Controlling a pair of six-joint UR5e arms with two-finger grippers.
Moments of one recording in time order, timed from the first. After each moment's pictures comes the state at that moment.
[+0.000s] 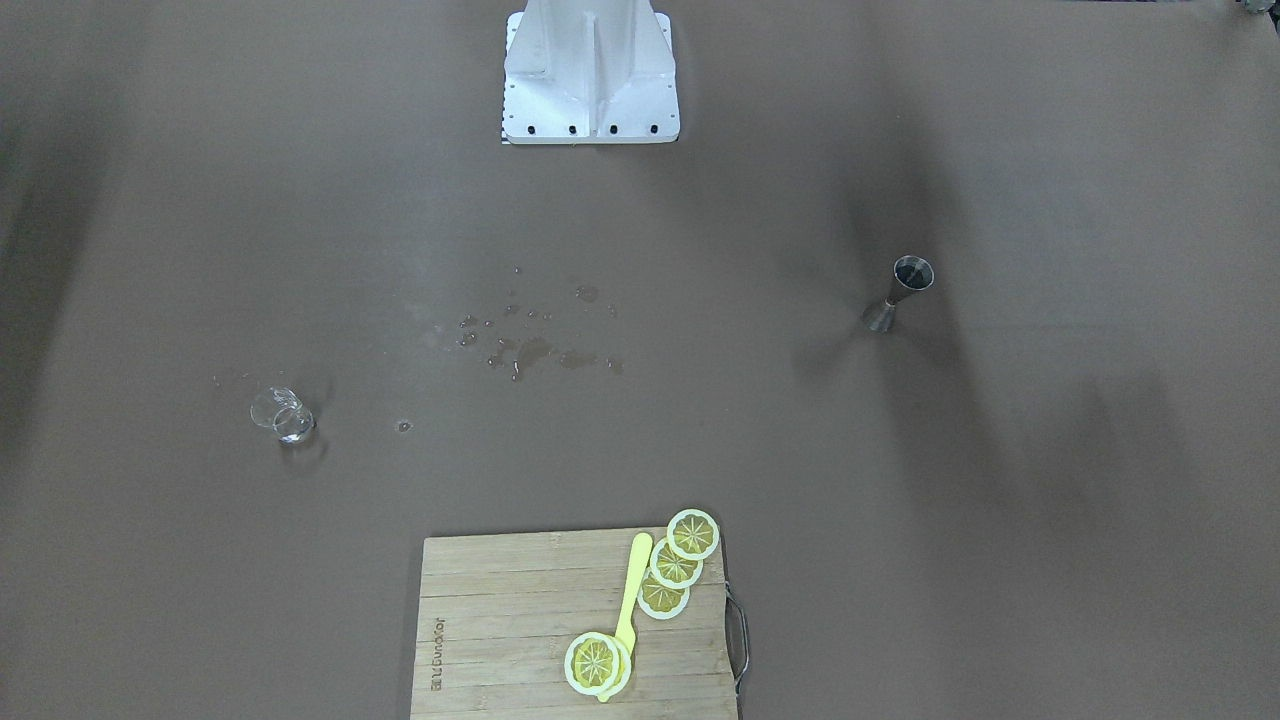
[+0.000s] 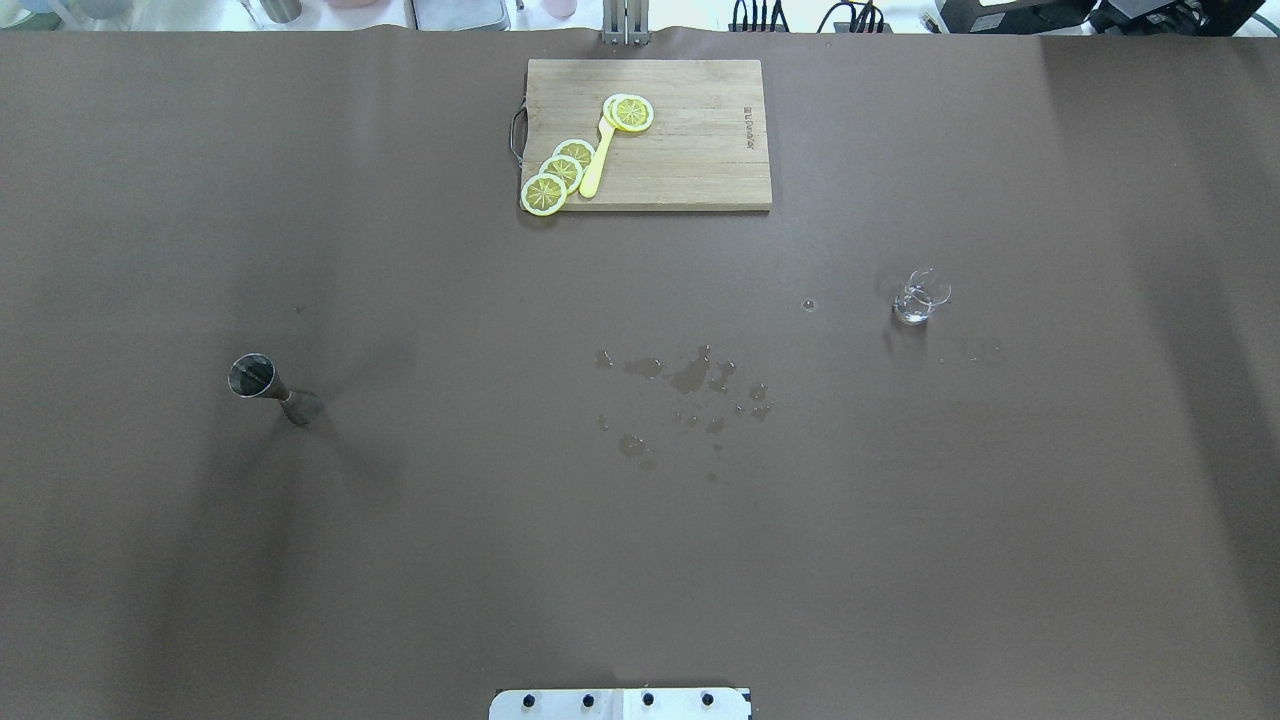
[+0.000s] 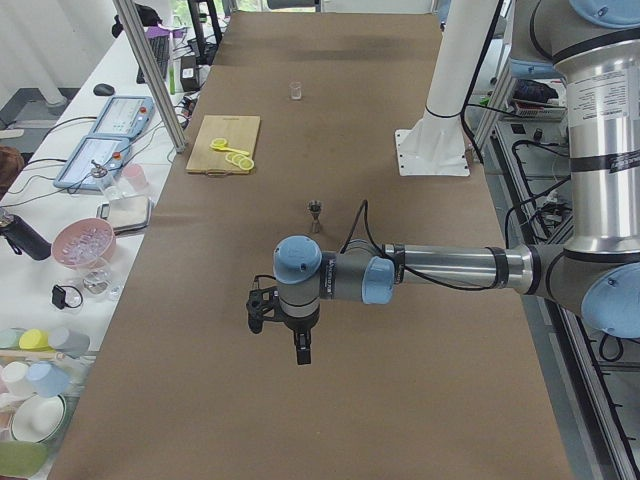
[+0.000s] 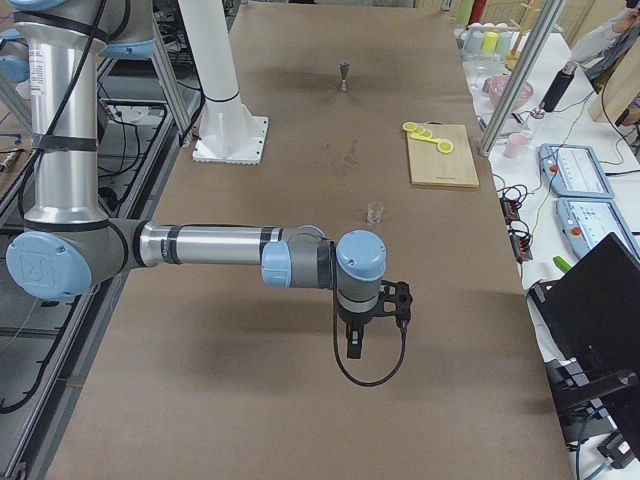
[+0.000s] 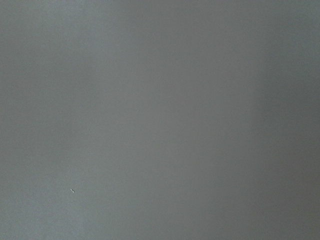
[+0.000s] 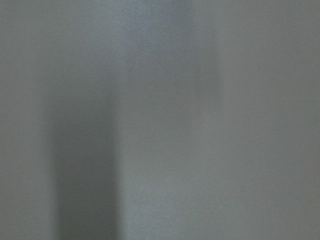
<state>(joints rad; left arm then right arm) -1.53 -1.41 -1.74 -1.64 -2.29 -0.21 1.61 -1.63 1.66 -1.58 2.30 0.02</state>
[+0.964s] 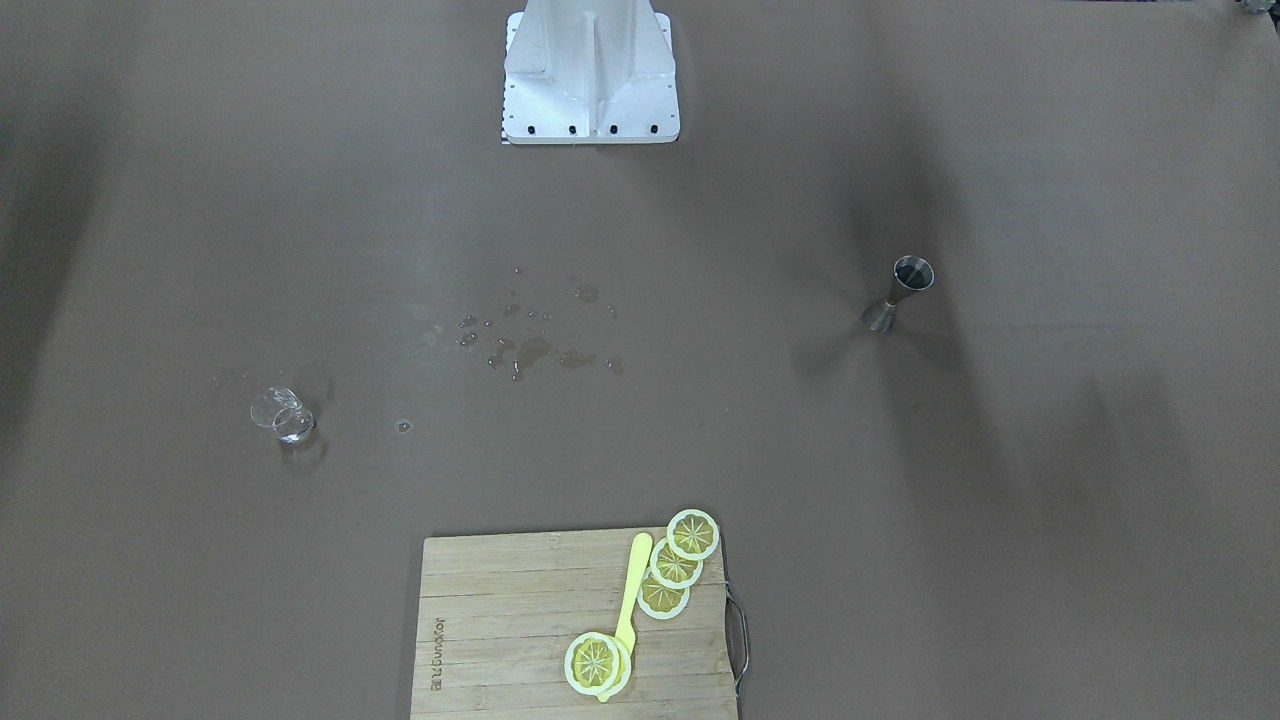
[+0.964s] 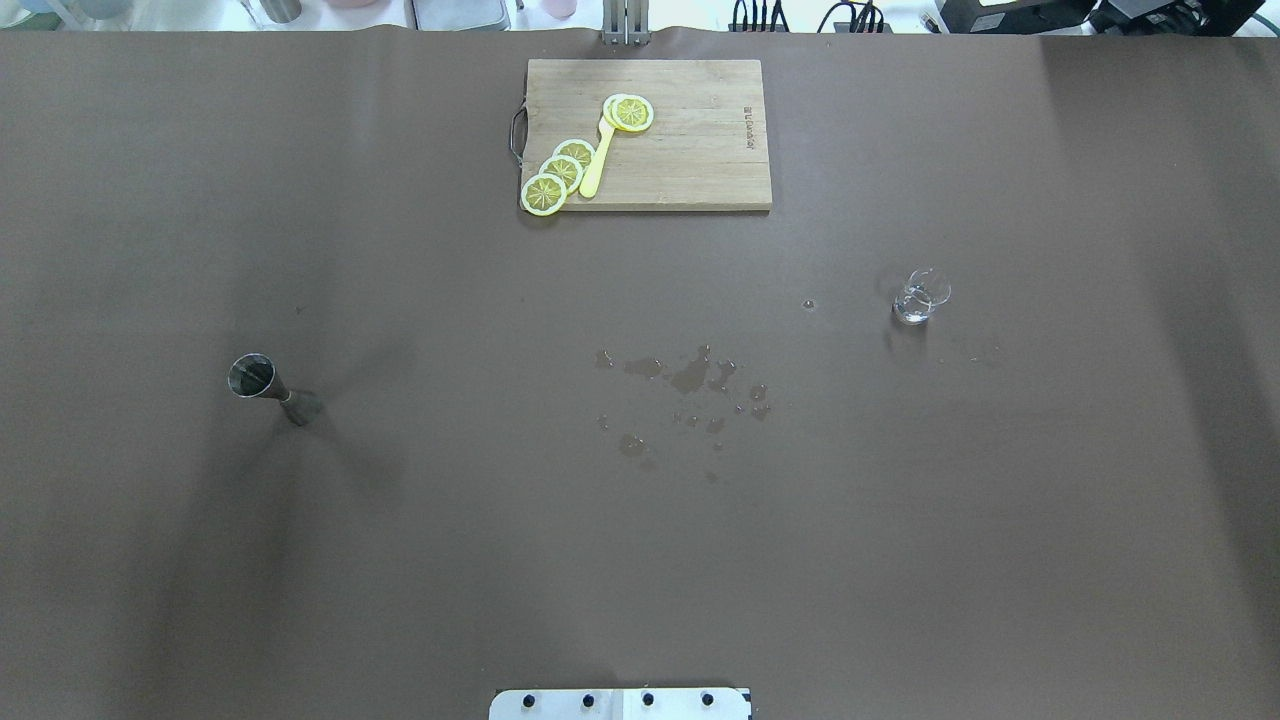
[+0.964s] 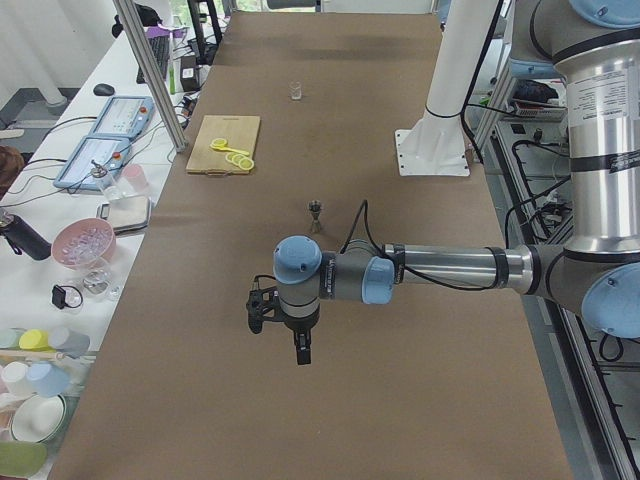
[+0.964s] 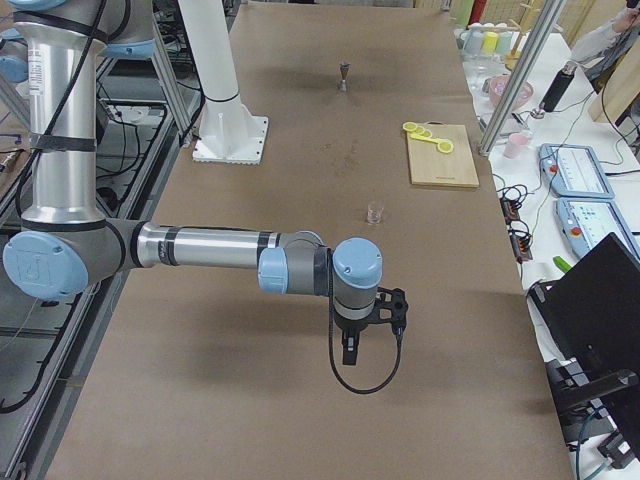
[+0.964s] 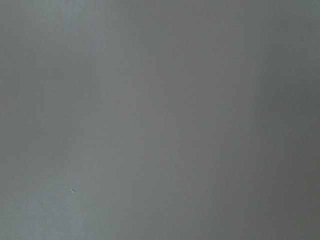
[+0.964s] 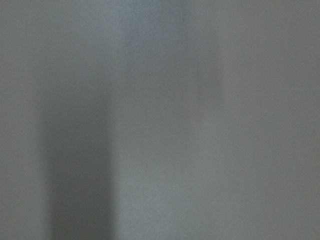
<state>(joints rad) -1.53 -1.41 -1.74 -1.64 -2.29 -0.21 1.61 -1.64 1.64 -1.56 2.29 0.01</state>
